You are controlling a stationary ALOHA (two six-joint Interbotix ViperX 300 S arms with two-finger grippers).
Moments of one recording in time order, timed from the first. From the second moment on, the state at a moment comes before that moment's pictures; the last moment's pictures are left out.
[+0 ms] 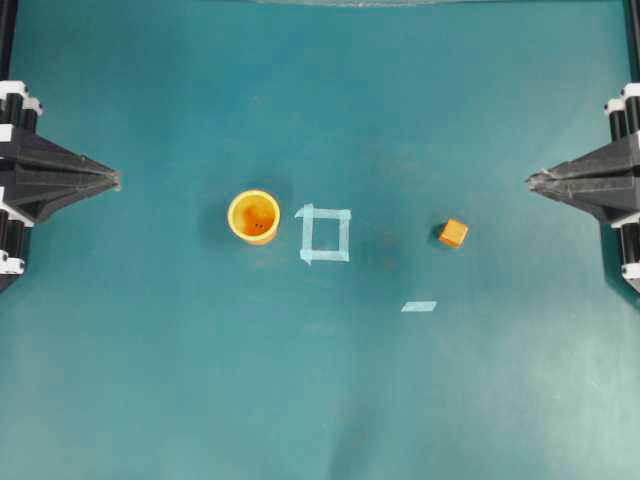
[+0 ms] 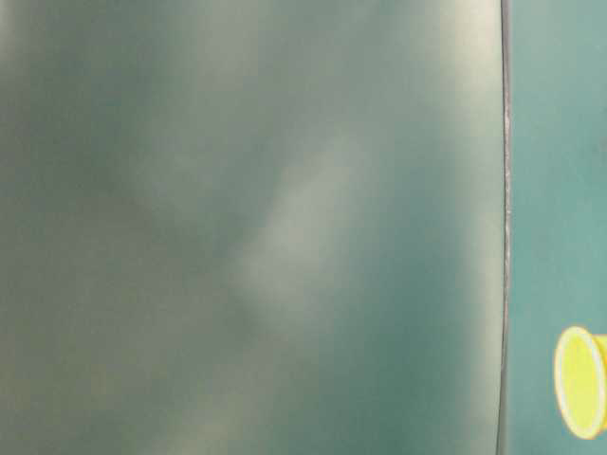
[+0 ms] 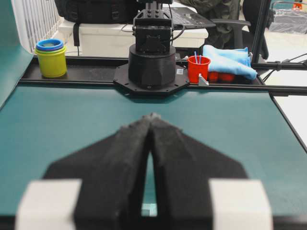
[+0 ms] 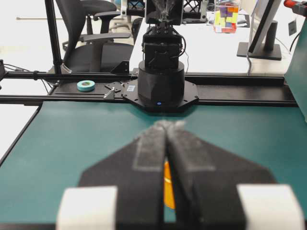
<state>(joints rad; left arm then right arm) 0.00 -0.97 1.19 0.00 -0.29 0.00 0.00 -0.96 1.17 0.00 -0.29 0.00</state>
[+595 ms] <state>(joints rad) 0.00 -0.96 1.16 0.01 -0.25 0.01 0.00 -0.84 1.02 0.01 -0.05 0.05</state>
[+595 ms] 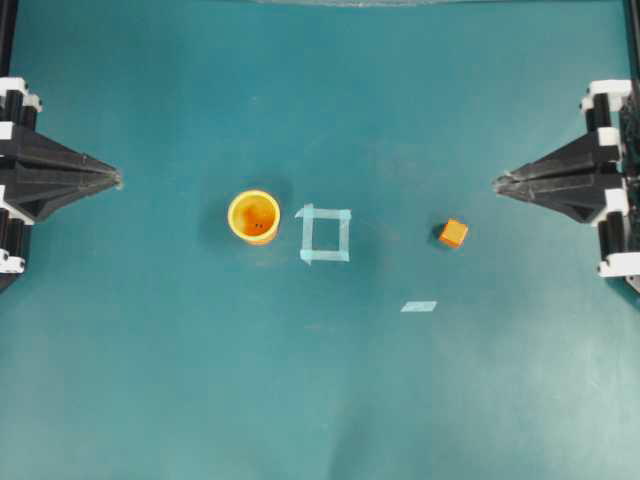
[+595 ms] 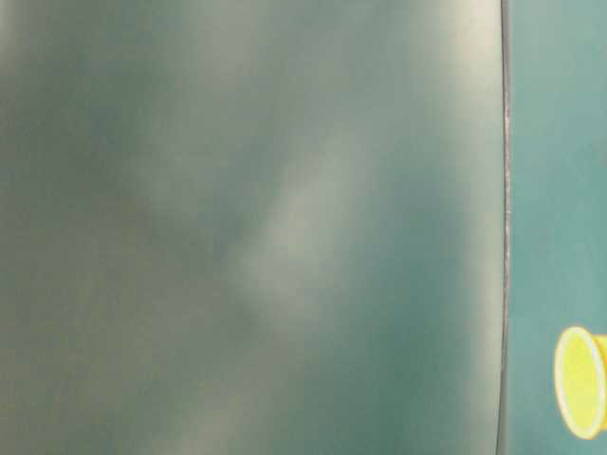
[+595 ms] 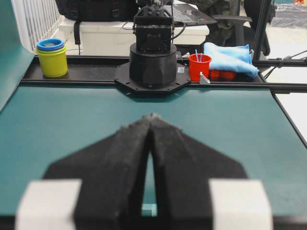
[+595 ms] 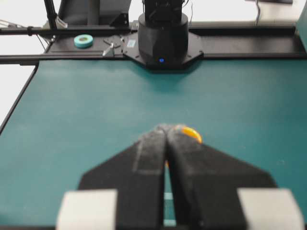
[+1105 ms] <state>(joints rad) 0.00 -0.96 1.16 0.01 -0.24 0.00 0.00 -0.80 0.97 0.01 0.06 0.16</state>
